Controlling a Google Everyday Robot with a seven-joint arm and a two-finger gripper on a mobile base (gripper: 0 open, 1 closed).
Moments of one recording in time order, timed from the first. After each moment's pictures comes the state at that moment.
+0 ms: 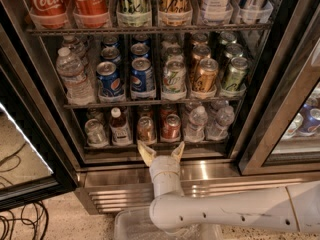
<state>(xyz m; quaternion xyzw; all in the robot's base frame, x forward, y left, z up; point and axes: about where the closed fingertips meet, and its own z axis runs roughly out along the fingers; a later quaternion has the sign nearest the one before) 0.596 -0.023 0.613 0.04 0.74 0.07 0.67</state>
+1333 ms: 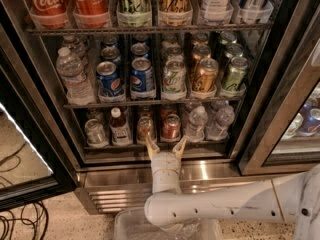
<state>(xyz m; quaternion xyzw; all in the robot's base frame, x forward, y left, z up) 0.613 -0.041 0.617 0.03 0.71 -0.01 0.70</state>
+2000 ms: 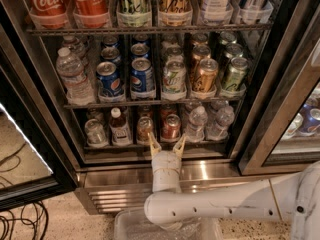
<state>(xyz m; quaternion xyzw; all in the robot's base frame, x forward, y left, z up) 0.618 -0.046 0.619 0.03 0.70 -0.02 0.71</state>
